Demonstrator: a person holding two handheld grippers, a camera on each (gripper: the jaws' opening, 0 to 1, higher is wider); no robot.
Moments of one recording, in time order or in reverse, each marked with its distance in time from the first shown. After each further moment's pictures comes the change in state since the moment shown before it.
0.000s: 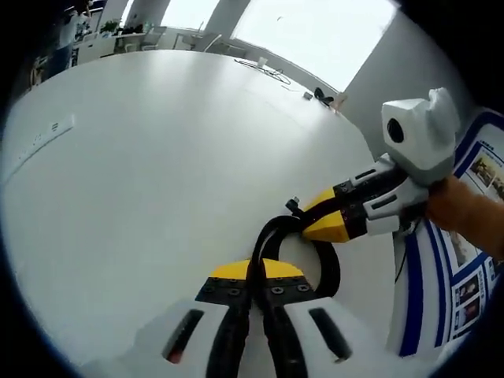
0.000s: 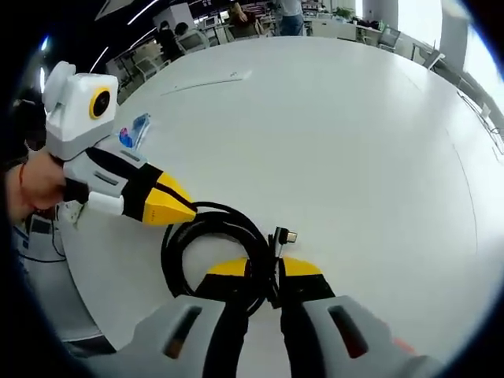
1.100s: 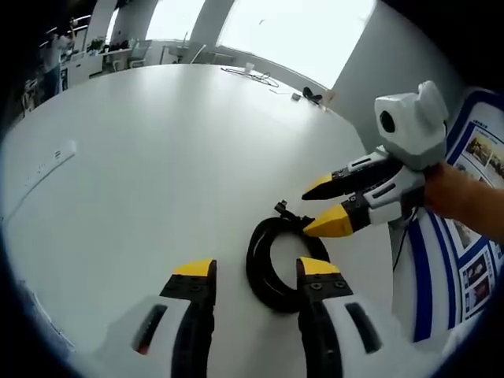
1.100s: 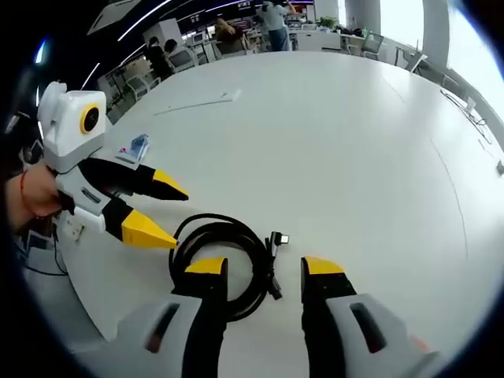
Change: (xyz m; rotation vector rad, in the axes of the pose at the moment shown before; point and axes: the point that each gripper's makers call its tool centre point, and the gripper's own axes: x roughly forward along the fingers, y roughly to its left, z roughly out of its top) left arm -0.026 -0.009 0.010 0.089 -0.025 0.005; right arm -0.029 0.004 0.010 0.052 -0.094 -0.048
